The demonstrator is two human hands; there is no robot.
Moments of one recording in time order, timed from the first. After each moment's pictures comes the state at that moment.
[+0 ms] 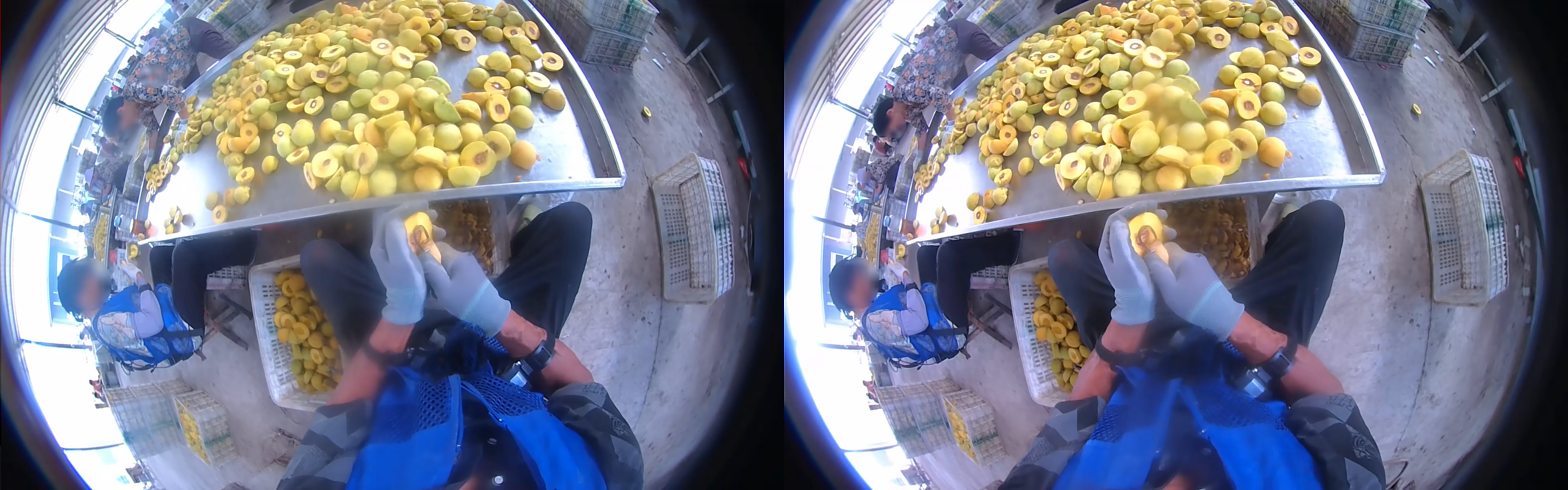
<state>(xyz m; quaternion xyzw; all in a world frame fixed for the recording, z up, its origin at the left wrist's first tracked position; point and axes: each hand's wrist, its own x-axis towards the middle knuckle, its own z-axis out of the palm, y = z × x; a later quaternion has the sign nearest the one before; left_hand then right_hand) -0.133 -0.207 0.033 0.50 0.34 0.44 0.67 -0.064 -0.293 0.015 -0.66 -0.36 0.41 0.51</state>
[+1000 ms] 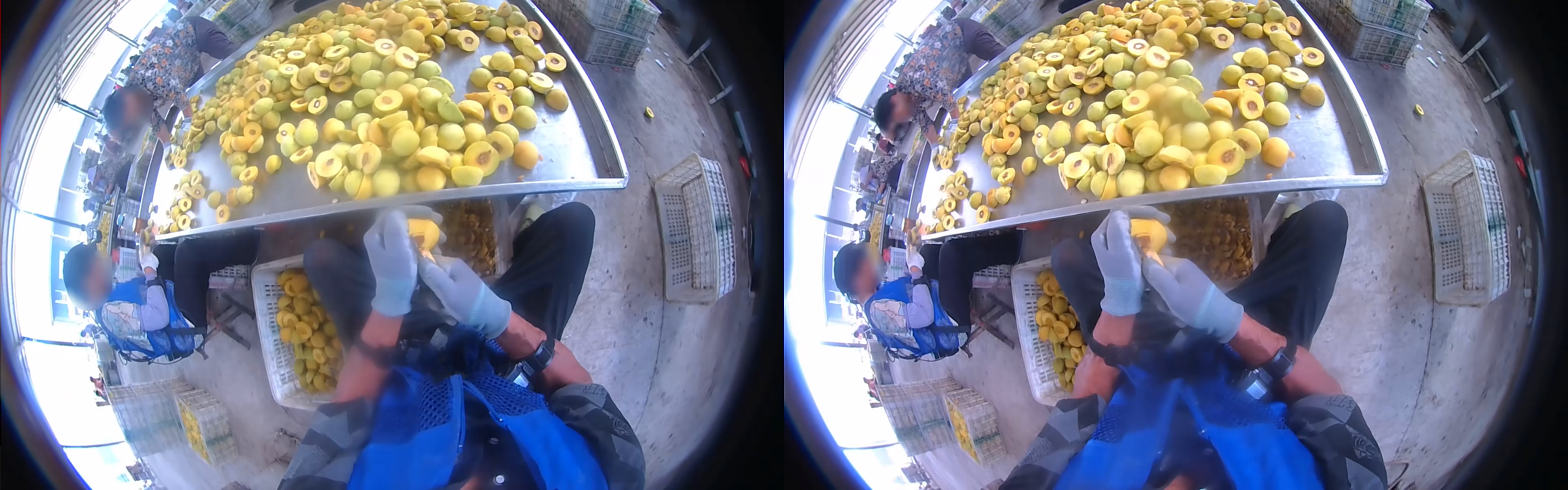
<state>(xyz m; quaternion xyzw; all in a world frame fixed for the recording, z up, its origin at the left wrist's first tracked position) -0.140 -0.193 0.051 0.55 0.33 0.39 0.66 -0.066 -0.301 0.039 -0.48 -0.24 0.64 0.55</state>
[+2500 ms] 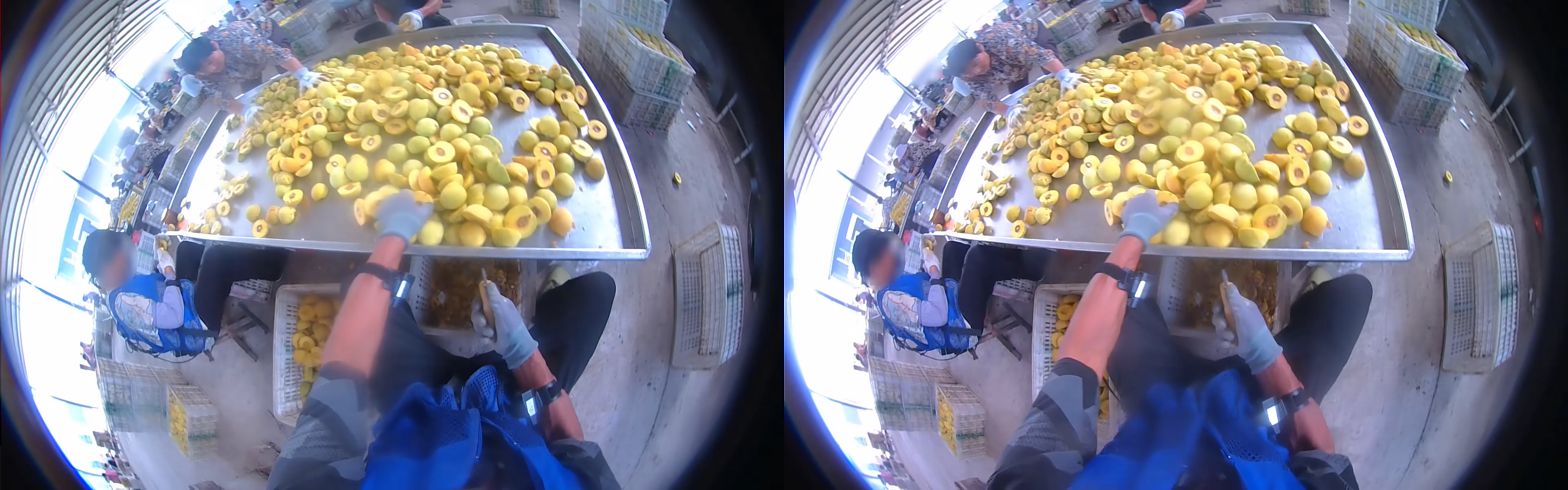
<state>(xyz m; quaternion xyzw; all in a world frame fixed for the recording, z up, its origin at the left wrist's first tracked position) -0.098 0.022 -0.017 0.85 0.51 0.01 0.13 -0.032 -0.285 -0.046 -0.44 -0.05 0.67 0.59</state>
